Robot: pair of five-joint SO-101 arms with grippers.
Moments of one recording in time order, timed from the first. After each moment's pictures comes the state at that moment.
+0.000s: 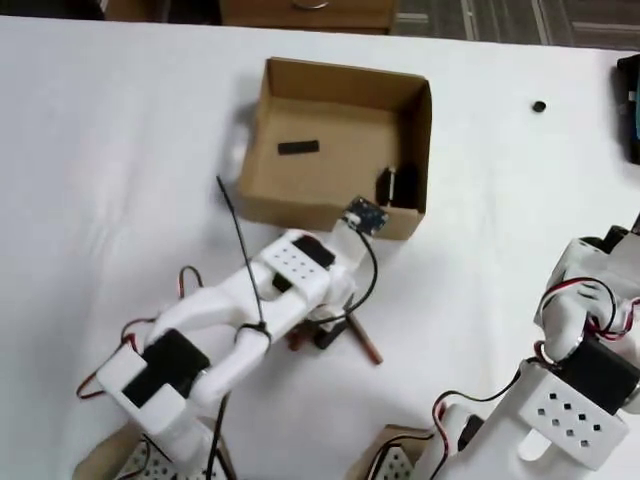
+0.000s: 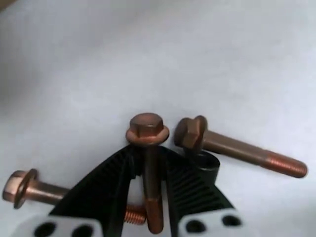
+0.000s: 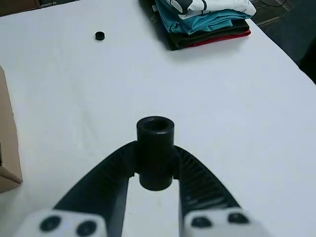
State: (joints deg) left arm 31.6 10.8 28.5 55.6 7.2; right arm 32.8 -58.2 36.1 65.9 10.3
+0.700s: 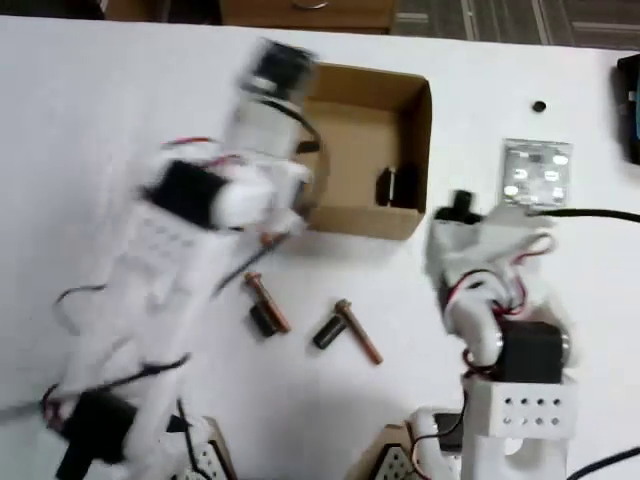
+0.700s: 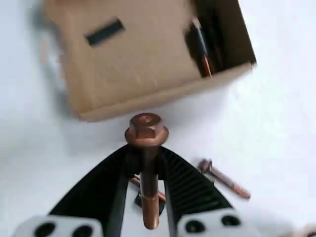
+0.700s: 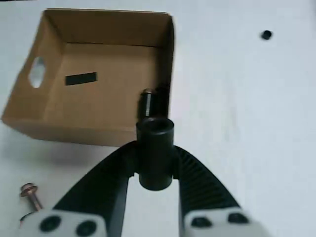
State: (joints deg) left arm 16.4 -16.8 -8.9 88.1 10.3; right arm -4.6 -58.7 36.1 70.1 -2.1
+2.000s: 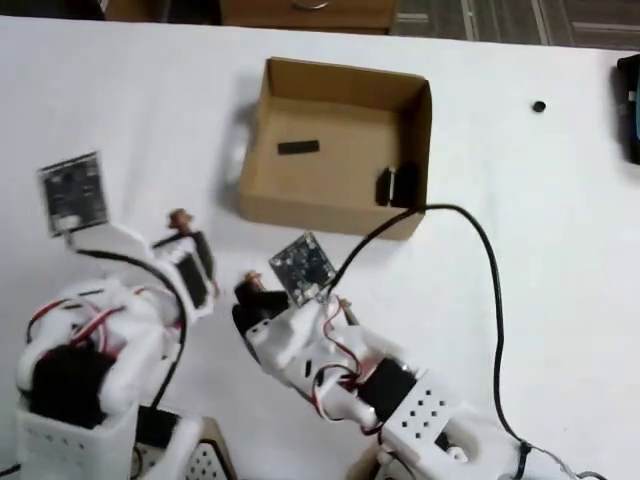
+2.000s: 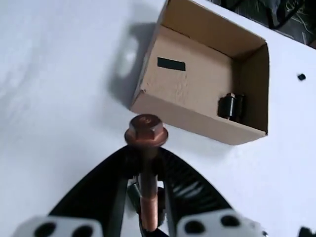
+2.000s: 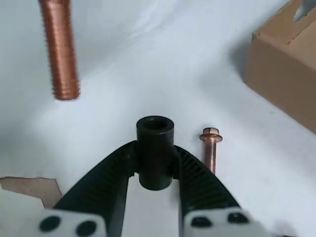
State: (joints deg) left arm 6.8 -63.9 31.9 80.6 29.8; right arm -54.3 -58.9 74.5 27.6 -12.1
